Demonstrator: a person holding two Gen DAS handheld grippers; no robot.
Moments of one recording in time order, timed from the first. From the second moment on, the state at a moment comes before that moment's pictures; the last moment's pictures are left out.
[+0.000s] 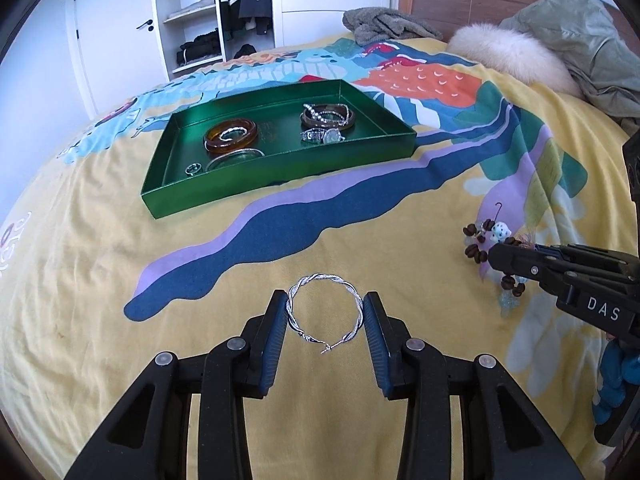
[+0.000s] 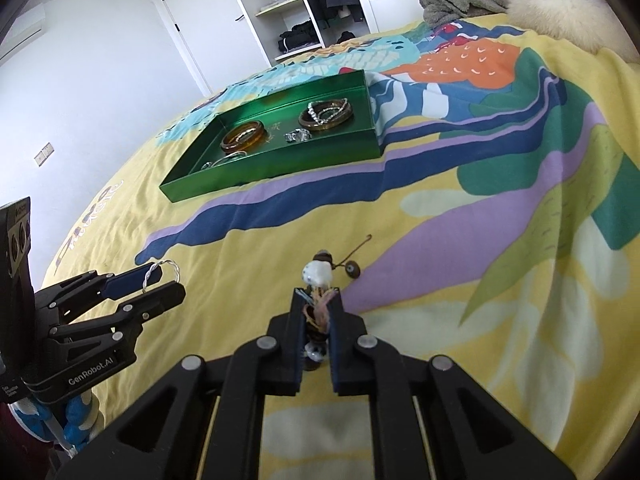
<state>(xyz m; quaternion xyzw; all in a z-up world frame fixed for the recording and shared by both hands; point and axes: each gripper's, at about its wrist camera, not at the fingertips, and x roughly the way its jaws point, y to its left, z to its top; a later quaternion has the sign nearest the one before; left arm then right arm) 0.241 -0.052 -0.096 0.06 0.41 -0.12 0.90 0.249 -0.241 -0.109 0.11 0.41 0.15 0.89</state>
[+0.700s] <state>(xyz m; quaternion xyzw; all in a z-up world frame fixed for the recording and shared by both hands) 0.184 -0.042 -0.013 0.06 0.34 -0.11 0.93 0.183 -0.227 -0.030 0.08 0.34 0.17 0.92</state>
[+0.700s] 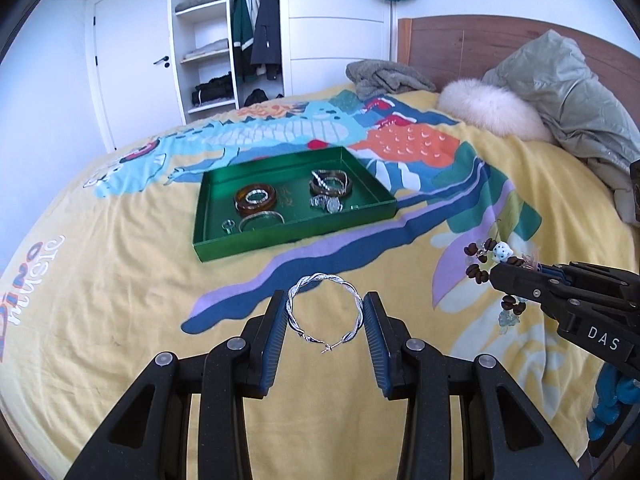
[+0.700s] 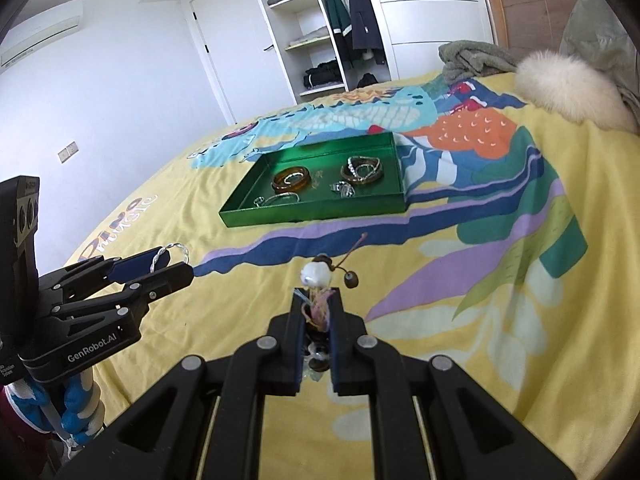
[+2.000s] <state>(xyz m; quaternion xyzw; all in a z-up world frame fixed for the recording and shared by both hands) 0.307 0.012 0.101 0.04 0.26 -0.07 0.96 0.301 -0.214 0.104 0.04 0.25 0.17 0.95</state>
